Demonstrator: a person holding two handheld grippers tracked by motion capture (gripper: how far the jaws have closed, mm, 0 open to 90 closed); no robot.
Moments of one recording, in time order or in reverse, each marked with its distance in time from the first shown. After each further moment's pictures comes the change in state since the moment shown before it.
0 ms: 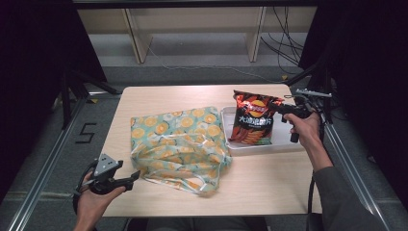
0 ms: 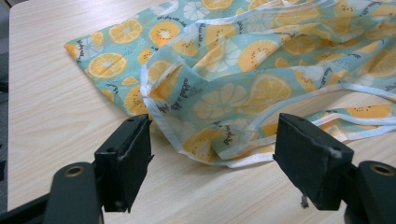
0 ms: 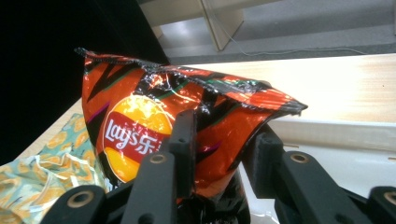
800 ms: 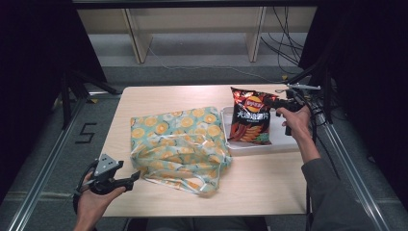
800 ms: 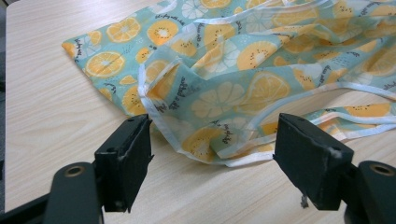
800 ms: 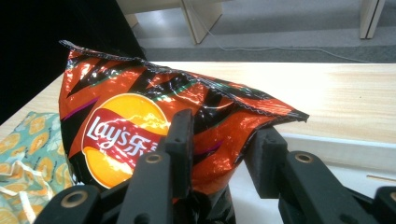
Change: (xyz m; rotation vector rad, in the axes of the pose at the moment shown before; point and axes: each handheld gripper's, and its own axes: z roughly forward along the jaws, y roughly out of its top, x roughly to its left) left arm -0.002 -0.001 0.002 -0.021 -0.004 -0.030; right arm 0.004 0.013 0.030 0.043 -0.097 0.007
